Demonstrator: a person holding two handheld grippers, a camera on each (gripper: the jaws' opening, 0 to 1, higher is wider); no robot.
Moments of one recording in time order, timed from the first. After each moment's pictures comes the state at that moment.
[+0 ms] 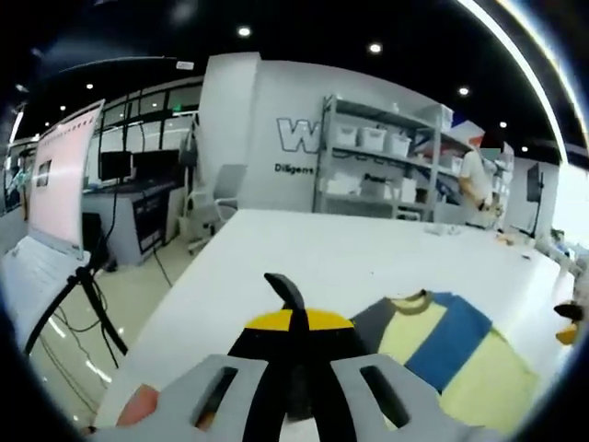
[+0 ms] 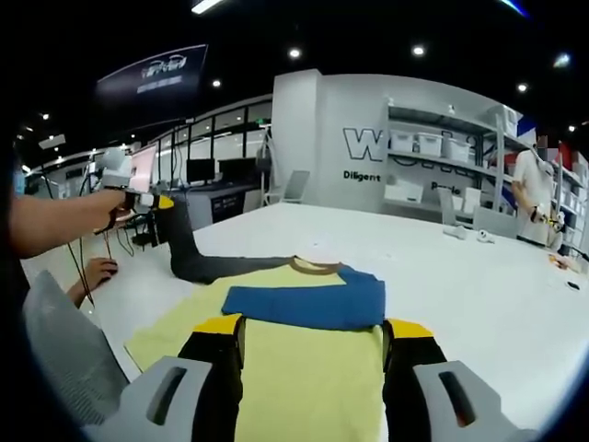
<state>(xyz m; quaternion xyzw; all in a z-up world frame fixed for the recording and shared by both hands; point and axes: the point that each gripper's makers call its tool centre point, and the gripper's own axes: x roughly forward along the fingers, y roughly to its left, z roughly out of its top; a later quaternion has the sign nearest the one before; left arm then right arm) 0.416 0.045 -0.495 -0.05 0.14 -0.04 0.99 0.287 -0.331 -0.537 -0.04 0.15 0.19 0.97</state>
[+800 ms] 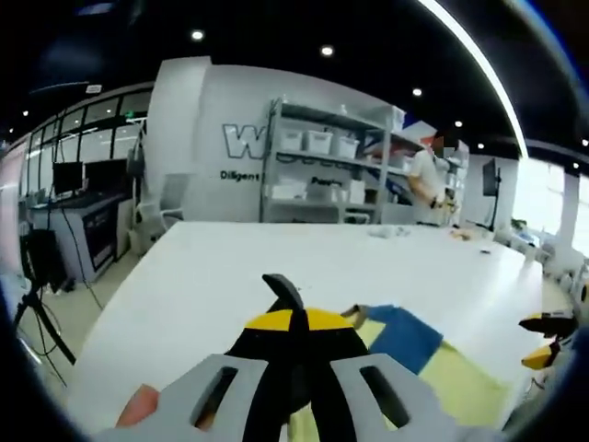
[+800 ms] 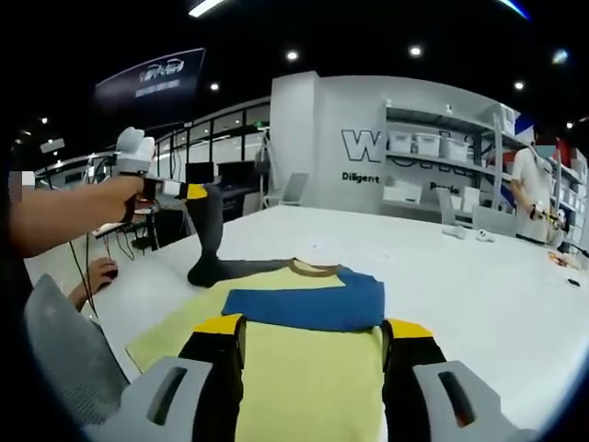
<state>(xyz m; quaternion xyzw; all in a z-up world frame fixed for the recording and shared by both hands) 0.438 -0.072 -0.473 -0.04 0.13 -0.16 0.98 0.286 -0.333 -0.535 -0.03 0.15 0.19 0.97</state>
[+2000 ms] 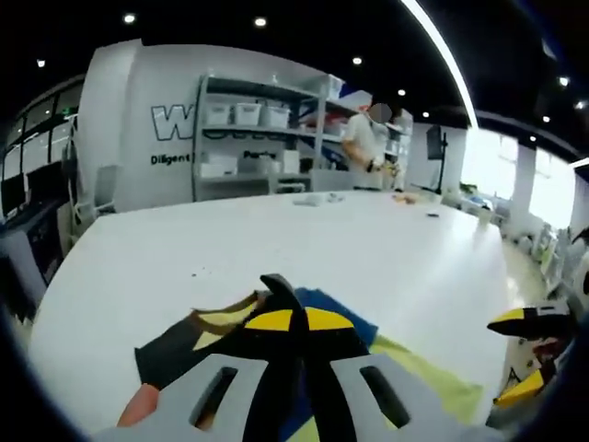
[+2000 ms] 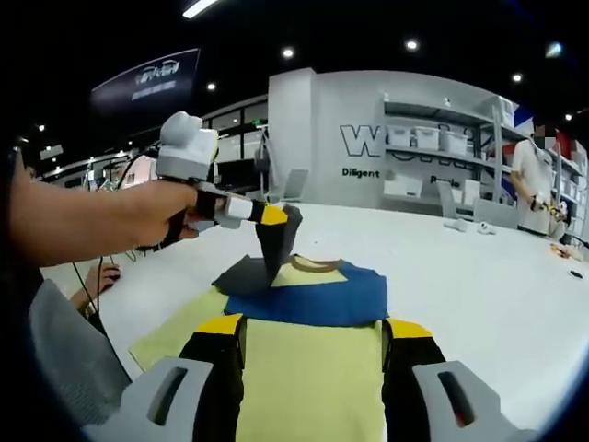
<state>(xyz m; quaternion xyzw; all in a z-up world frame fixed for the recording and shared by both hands) 0.443 -0.240 -0.519 0.01 0.18 -0.29 0.94 0.285 -0.333 -0.539 -0.02 0.16 0.19 0.97</state>
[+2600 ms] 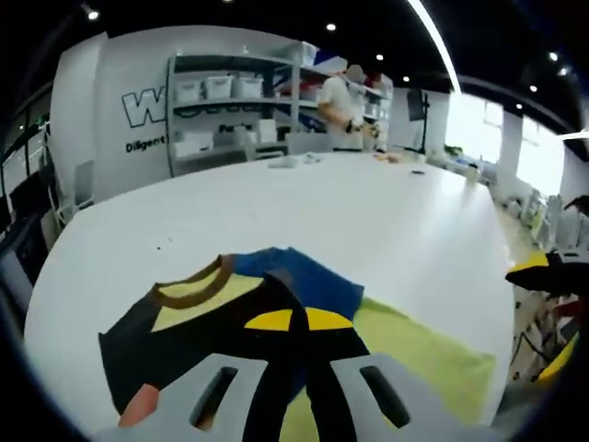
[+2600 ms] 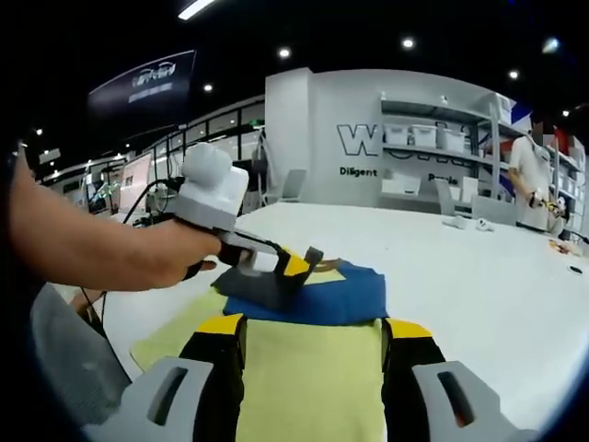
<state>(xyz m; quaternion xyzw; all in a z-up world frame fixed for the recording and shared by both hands) 0.428 -0.283 -0.585 0.07 0.24 -0.33 0.91 0.285 -0.336 -0.539 -0.01 0.16 0.18 0.97</state>
